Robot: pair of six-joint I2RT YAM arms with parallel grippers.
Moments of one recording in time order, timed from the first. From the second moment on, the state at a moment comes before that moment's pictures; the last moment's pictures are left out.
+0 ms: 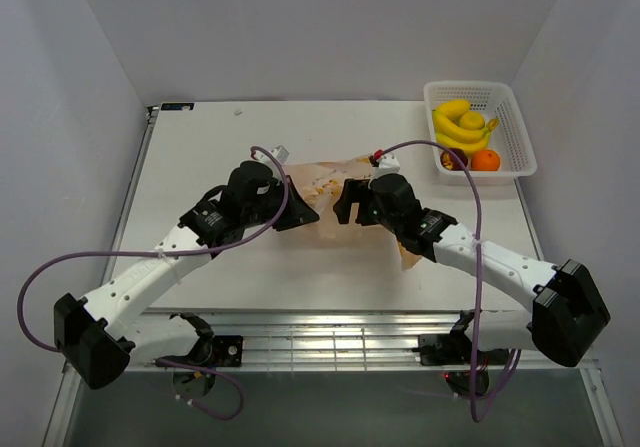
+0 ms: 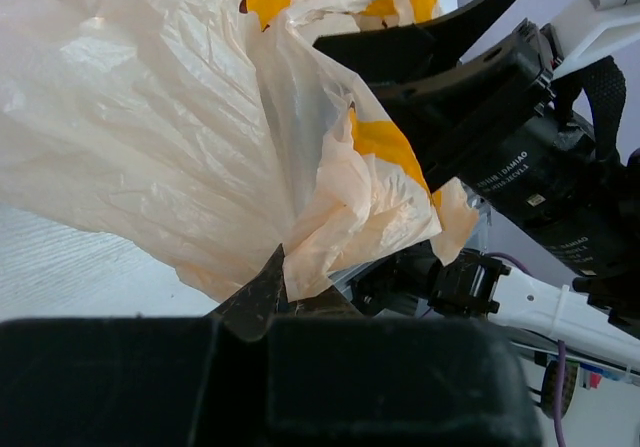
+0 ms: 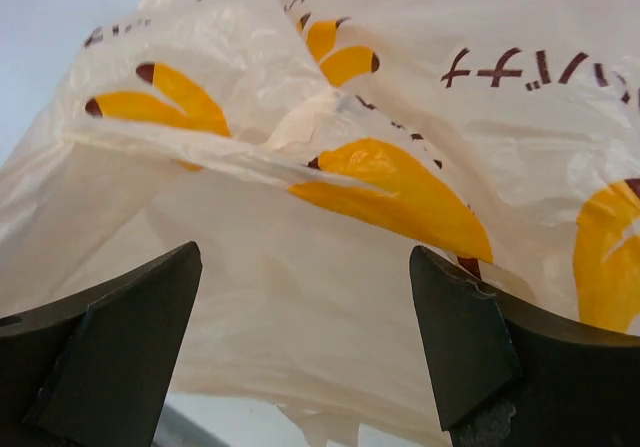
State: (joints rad) left arm -0.71 1.14 1.03 -0.44 0.17 -0.82; right arm 0.78 1.26 0.85 -0.13 0.11 0.53
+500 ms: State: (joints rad) left arm -0.71 1.18 1.12 -0.36 0.25 -0.79; right arm 0.91 1.56 0.82 0.39 0.43 0.33
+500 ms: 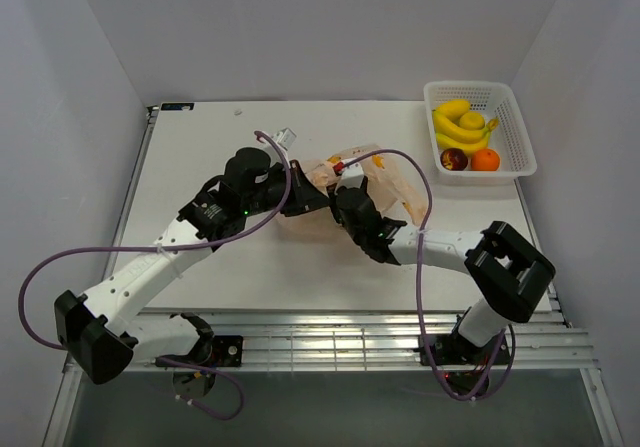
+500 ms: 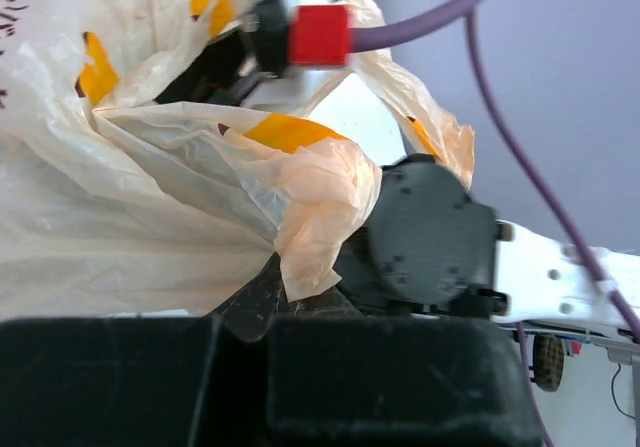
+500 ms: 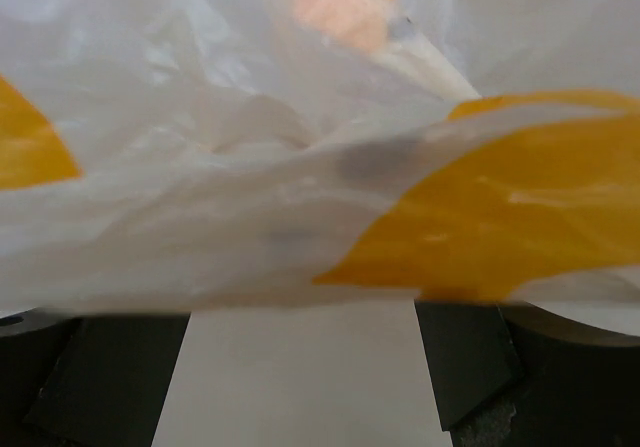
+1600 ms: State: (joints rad) left arm -0.70 1.15 1.07 -0.32 0.23 -0.84; right arm 0.81 2.08 1.27 0.24 0.15 0.33
